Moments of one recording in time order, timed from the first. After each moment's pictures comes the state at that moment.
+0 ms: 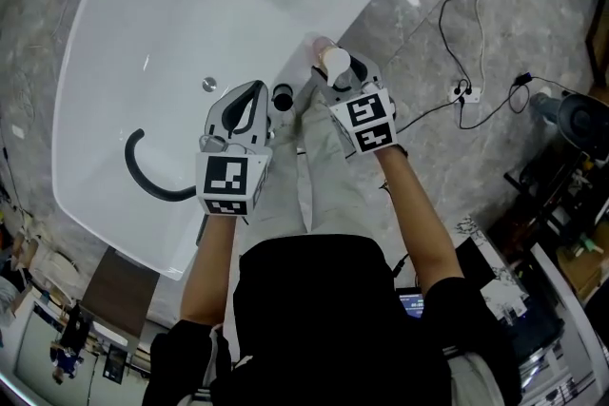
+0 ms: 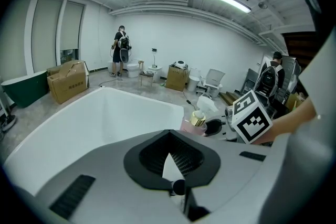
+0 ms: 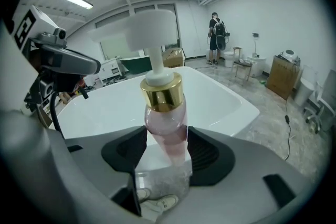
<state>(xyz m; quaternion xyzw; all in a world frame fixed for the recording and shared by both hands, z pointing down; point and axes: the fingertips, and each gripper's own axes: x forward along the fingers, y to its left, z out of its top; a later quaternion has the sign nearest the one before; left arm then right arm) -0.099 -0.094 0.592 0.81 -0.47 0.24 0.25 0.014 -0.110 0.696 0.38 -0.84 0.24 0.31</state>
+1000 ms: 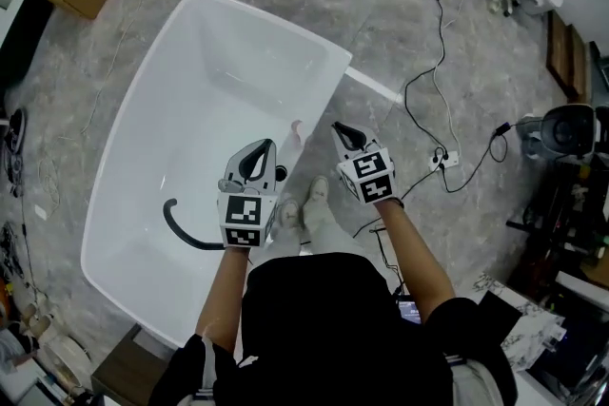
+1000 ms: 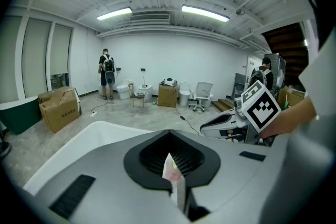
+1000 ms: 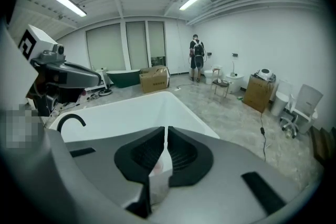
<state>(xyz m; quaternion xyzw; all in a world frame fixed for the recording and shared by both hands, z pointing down) -0.050 -0.092 0.424 0.86 -0.45 0.20 0.15 0.093 -0.106 0.504 0.48 -0.82 0.19 0.27</state>
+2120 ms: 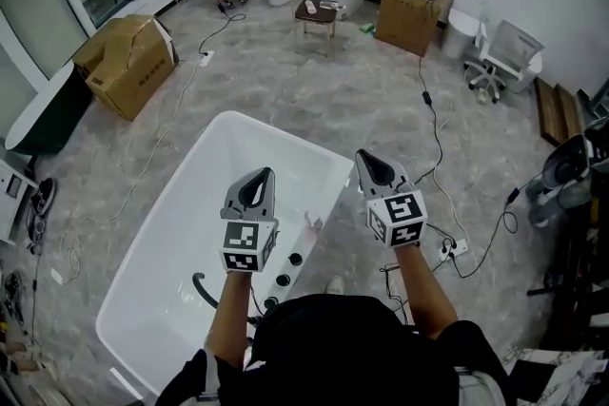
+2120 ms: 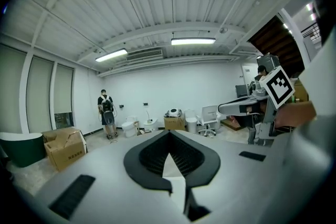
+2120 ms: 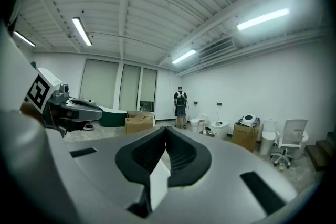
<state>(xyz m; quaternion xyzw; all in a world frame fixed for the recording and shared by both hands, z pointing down) -0.060 -0.119 0.207 0.87 -0.48 0.10 -0.01 0.130 -0.120 0.210 0.57 -0.82 0.02 0.07</state>
